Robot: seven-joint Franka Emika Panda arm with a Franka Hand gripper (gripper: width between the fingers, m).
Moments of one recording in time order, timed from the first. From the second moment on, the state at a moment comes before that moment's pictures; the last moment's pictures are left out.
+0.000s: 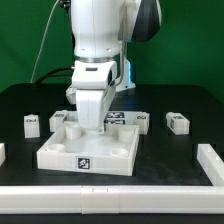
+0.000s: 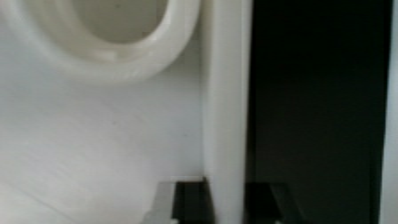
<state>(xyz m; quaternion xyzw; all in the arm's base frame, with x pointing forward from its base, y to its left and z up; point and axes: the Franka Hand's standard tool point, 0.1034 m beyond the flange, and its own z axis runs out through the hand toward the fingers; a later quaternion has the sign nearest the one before) 0.406 -0.026 0.011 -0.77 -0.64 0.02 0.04</state>
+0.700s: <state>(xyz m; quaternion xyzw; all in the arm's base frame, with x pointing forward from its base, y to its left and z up) 0.417 -0.012 0.012 -0.76 -0.65 0.02 0.04</state>
